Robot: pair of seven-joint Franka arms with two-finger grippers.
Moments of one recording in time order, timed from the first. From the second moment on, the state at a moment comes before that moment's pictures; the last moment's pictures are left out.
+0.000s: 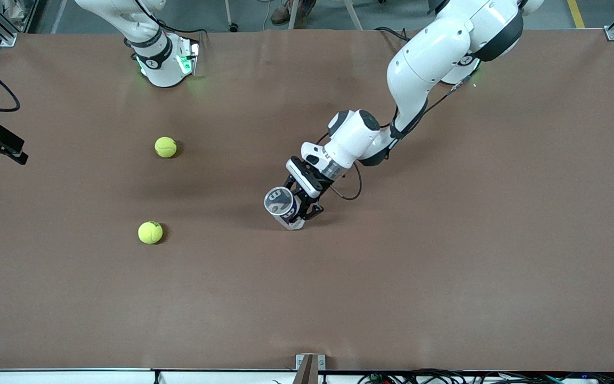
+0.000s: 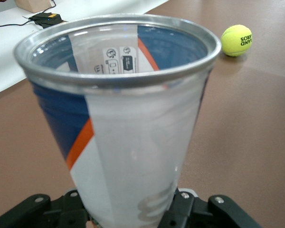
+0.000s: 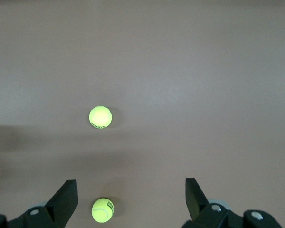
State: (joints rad) left arm -0.47 0.89 -0.45 -1.77 -0.27 3.54 0.68; right arm -0.03 -0.02 -0.06 -1.64 -0.04 1.72 -0.07
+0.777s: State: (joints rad) left arm -0.47 0.89 -0.45 -1.77 -0.27 3.54 0.68; right arm -0.03 -0.02 -0.06 -1.64 -0.04 1.72 -0.07
